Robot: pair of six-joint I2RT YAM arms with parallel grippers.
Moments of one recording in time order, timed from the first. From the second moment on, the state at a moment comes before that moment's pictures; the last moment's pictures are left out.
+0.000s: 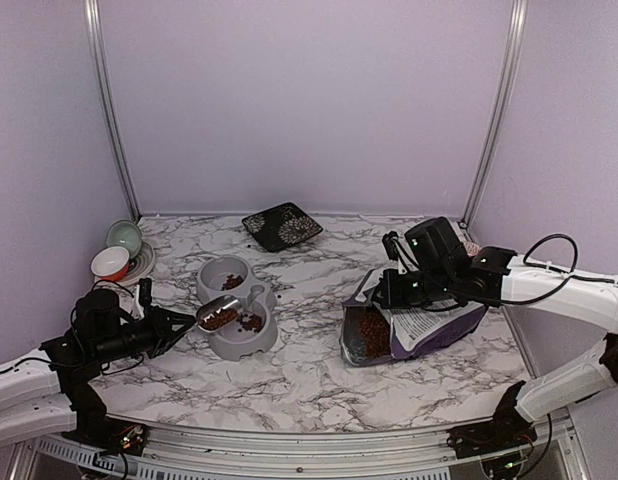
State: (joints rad) left arm -0.61 0.63 0.20 0.06 0.19 -1.09; right arm 0.77 1.28 0.93 -0.43 -0.02 0.60
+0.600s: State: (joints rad) left arm -0.61 0.66 0.28 -0.04 0.15 -1.01; right arm 0.77 1.28 0.93 -0.43 -0.02 0.61
